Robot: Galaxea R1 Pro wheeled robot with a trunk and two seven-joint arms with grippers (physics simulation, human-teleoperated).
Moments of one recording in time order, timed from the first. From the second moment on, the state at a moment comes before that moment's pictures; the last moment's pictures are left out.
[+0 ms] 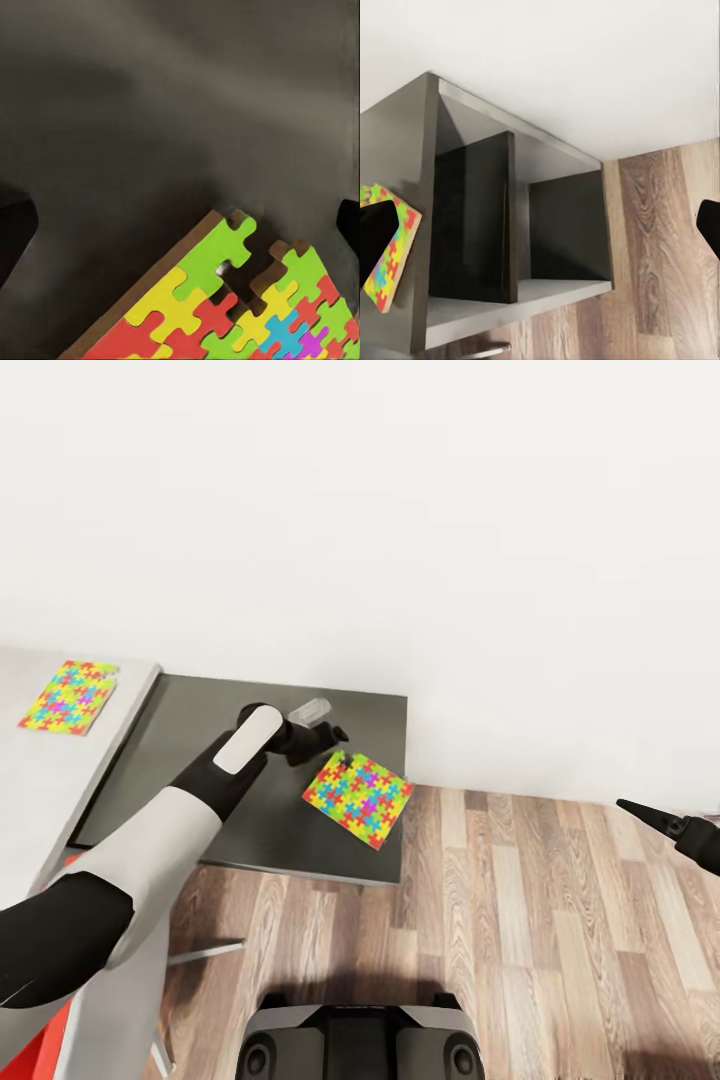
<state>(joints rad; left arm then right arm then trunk) -1.24 -0.02 -0.51 -0.80 1.38 0.70 0.65 -0.34 -0.45 -0.64 -1.62 -0.63 1.04 0.68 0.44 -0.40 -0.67</state>
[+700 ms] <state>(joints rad) -1.23 -0.02 -0.50 -0.81 1.39 0.69 0.64 -0.34 -0.45 -0.64 -1.62 -0.63 1.04 0.68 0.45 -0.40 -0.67</state>
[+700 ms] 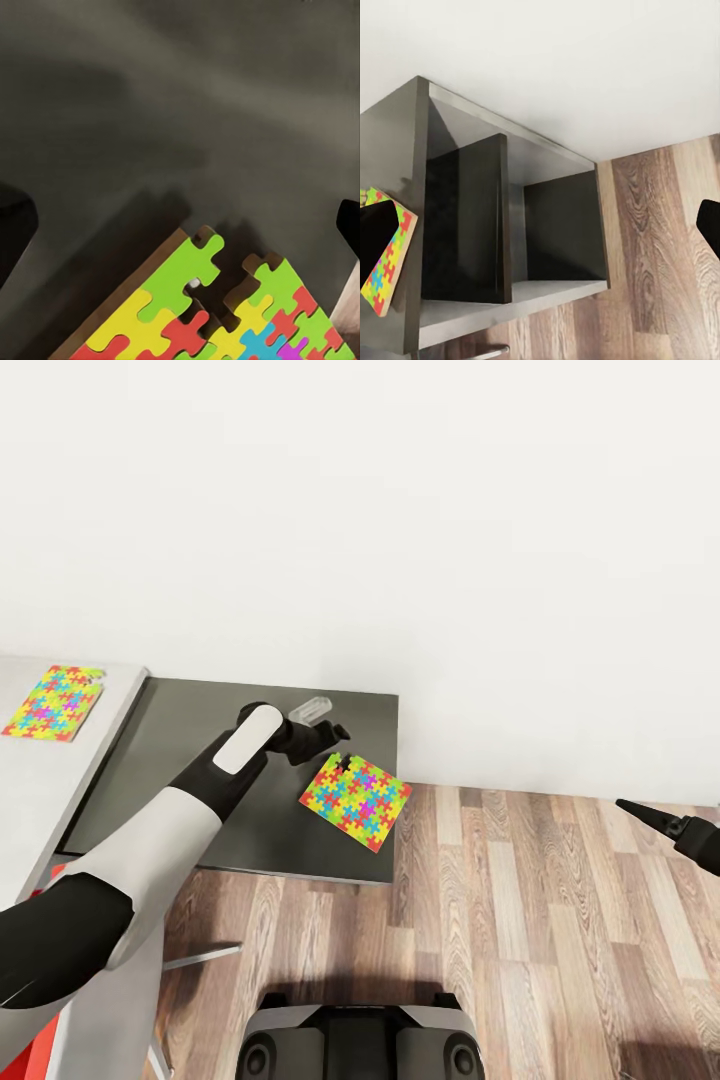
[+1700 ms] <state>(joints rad) -1.16 0.00 -0.49 -0.96 1.39 0.69 0.66 -0.34 -0.44 -0.64 -1.62 -0.63 1.04 0.68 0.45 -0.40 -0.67</state>
